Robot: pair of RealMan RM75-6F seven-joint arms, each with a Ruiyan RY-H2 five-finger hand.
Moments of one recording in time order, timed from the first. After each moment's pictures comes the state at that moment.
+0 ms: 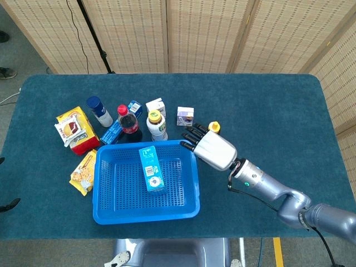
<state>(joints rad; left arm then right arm) -0.04 -0.92 -0.03 -1.73 1.40 1.40 -0.18 0.88 -1.31 0.12 -1.39 -1.74 1.14 -0.06</state>
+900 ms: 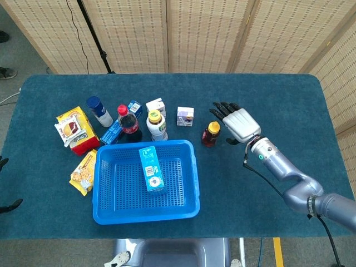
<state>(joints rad) -0.05 -0.93 -0.03 -1.73 1.38 1.37 -0.16 0.92 -1.24 0.19 -1.34 -1.34 0.73 -0.01</state>
